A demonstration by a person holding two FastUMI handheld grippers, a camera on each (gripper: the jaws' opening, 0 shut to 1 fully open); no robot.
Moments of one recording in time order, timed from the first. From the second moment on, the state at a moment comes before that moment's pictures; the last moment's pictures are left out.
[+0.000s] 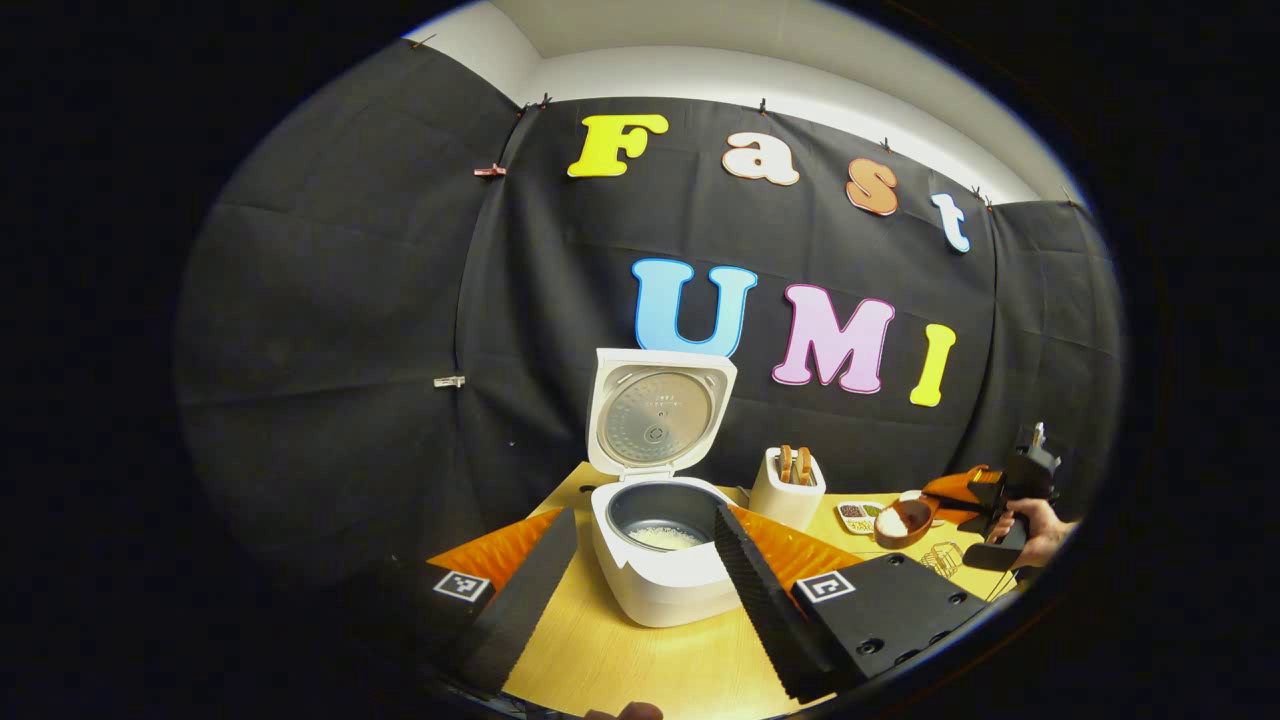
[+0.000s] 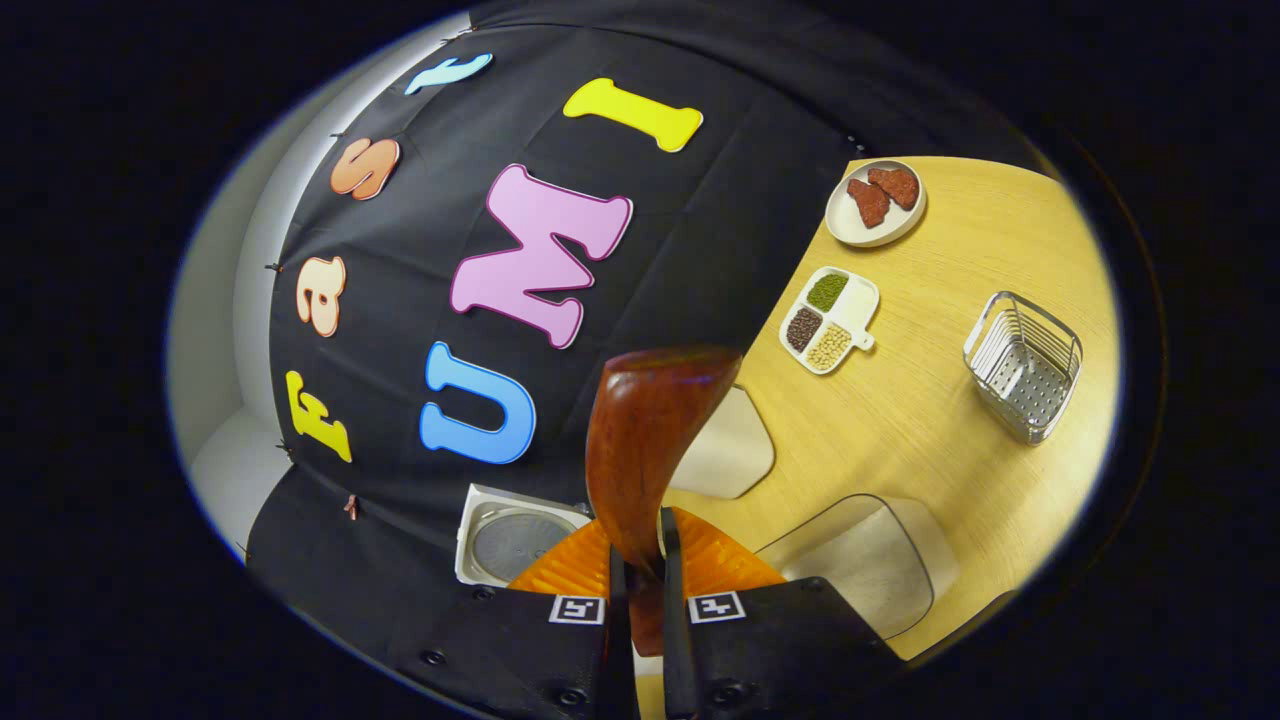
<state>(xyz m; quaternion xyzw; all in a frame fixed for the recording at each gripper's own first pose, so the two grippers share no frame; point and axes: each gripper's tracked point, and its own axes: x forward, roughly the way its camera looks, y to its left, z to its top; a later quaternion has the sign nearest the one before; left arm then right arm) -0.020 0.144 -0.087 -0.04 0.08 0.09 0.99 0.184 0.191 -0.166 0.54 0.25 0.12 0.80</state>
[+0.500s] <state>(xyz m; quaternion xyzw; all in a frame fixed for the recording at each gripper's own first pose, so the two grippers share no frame) -0.018 0.172 -0.103 -0.05 0.10 0.10 0.99 0.209 0.322 -0.059 0.54 0.24 0.20 0.78</state>
